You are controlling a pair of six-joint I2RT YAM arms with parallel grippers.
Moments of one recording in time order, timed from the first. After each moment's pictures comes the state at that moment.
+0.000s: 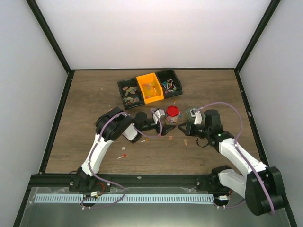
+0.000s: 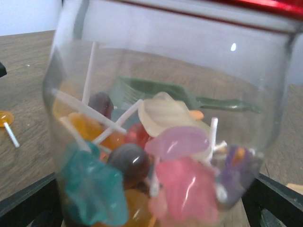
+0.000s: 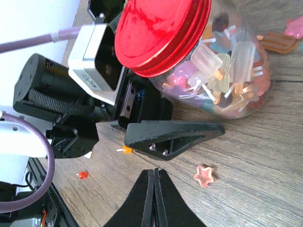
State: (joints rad) left arm -0.69 2.36 0.96 1.32 0.57 -0.14; right arm 0.26 1.05 0.46 -0.09 -0.65 0.48
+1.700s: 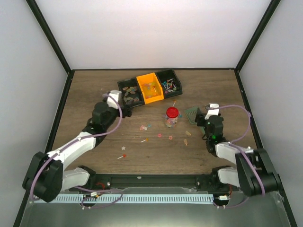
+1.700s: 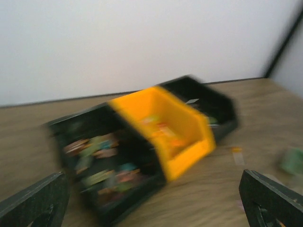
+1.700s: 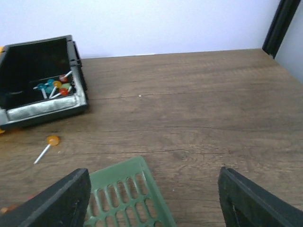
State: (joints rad) left arm -0.52 1.20 0.59 0.44 0.01 -0.14; right arm 0.21 1.15 0.25 0.63 0.21 0.11
